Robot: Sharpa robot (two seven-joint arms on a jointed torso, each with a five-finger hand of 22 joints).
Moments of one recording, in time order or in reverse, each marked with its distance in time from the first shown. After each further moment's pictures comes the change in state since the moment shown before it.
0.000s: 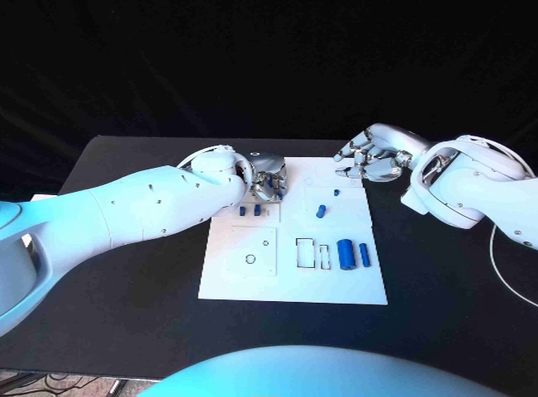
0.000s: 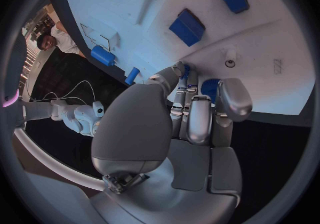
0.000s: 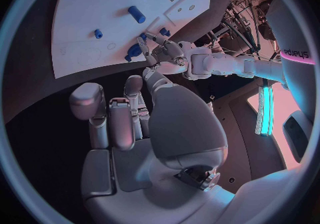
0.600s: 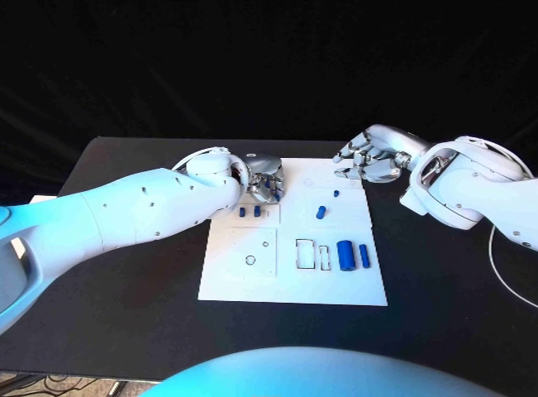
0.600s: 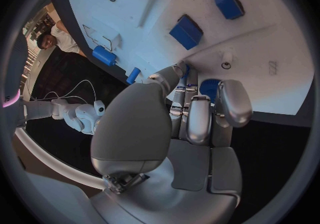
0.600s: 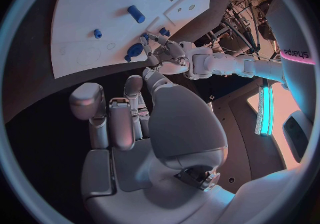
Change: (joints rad) left arm -0.006 -0.033 0.012 0.036 0.000 -0.011 -0.002; left_hand 0.001 0.012 0.056 -0.042 -0.008 0.048 -0.007 0.005 0.001 0.052 -0.011 -0.020 0.014 0.000 -0.007 0.000 -0.018 0.000 0.009 -0.009 0.040 0.034; right arm 0.000 0.002 0.000 -0.001 0.000 0.000 0.001; right_hand 0.000 0.000 0.000 0.000 0.000 0.000 0.000 0.000 0.000 0.000 0.000 0.000 0.000 0.000 0.000 0.000 0.000 0.000 0.000 0.000 0.000 0.000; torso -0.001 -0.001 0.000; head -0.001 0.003
